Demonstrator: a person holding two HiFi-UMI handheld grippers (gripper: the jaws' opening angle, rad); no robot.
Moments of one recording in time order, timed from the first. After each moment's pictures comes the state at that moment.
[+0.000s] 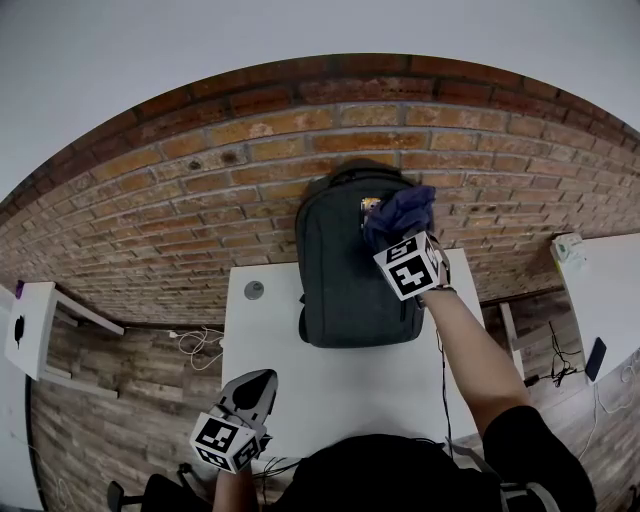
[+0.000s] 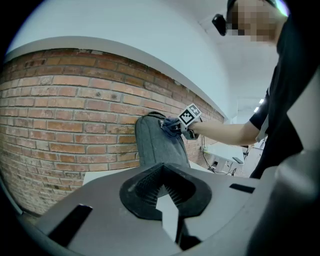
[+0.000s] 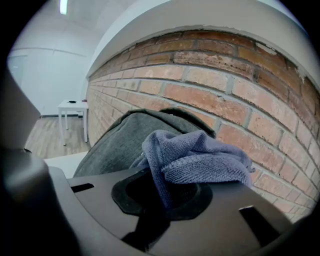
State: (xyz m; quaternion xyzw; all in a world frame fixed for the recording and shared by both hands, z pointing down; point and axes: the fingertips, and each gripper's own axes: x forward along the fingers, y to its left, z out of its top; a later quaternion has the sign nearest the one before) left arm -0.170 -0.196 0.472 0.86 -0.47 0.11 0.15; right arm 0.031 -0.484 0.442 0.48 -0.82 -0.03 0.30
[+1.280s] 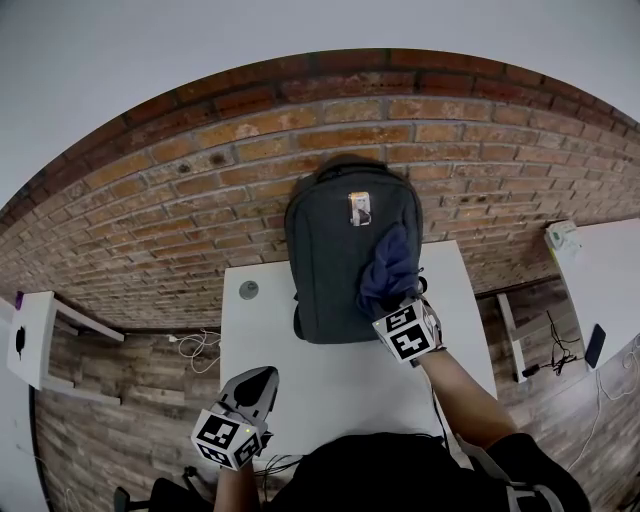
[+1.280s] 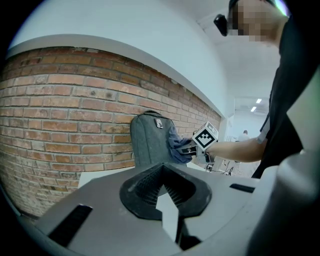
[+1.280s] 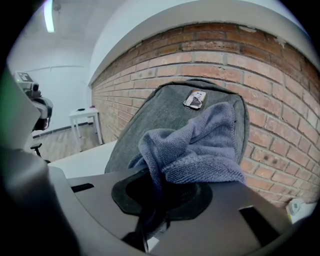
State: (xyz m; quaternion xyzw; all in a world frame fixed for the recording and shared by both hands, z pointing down) left arm -0.158 -0.196 0.472 0.87 -0.46 0.12 0.14; right arm 0.038 -0.368 0.539 0.45 -0.84 0.06 0.30
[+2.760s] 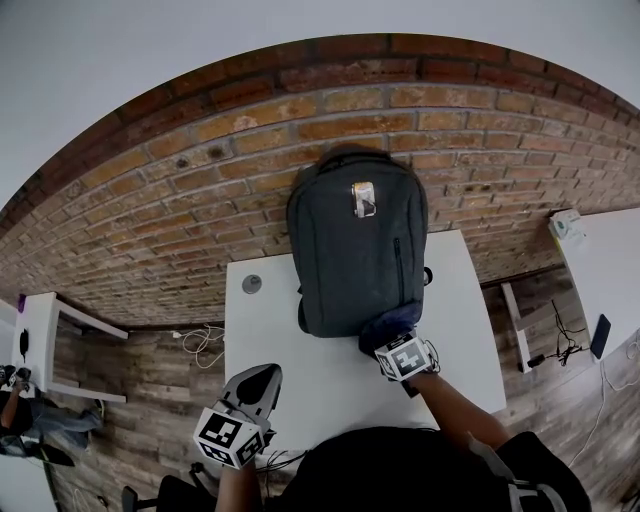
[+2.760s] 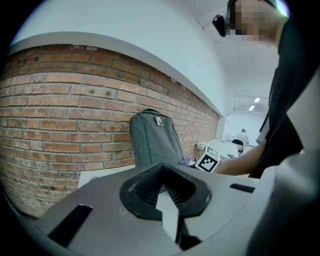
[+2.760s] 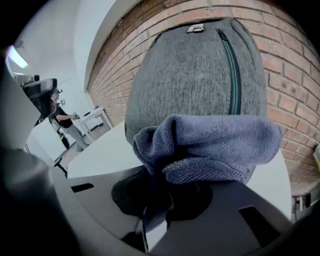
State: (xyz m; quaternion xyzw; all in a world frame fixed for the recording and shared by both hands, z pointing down) left arm -0.162 -0.193 0.476 0.87 -0.44 0.13 0.15; right arm 0.030 -0.286 0.674 0.39 -0.82 0.24 0.35
